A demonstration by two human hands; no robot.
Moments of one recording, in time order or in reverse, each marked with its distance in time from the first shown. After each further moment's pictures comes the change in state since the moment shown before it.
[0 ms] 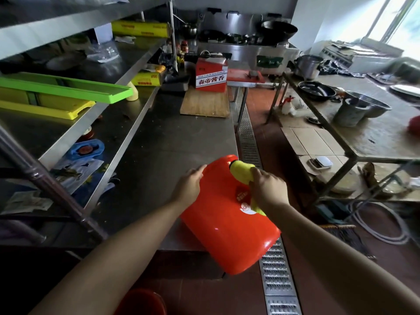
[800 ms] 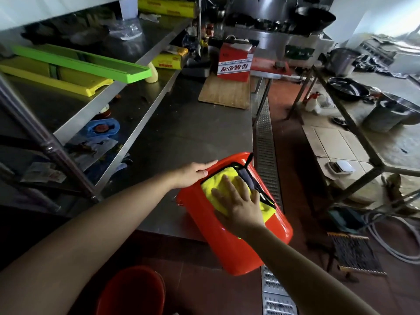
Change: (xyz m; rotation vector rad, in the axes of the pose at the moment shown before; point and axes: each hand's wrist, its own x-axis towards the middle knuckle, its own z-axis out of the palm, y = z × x) left_hand 0.021 -0.041 -0.034 -0.071 -0.581 -0.216; right_hand -0.040 -0.056 0.079 0.032 -0.108 -0.429
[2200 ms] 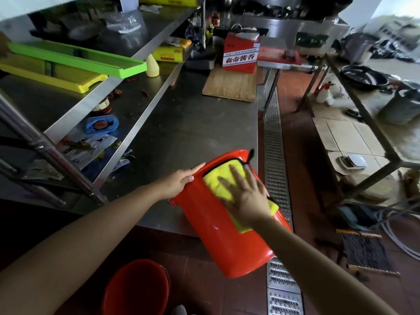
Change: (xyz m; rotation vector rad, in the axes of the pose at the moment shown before) left_hand -0.035 -0.011 0.012 0.054 0.088 -0.056; right_hand 0.018 0.039 0.010 0.154 0.008 0.064
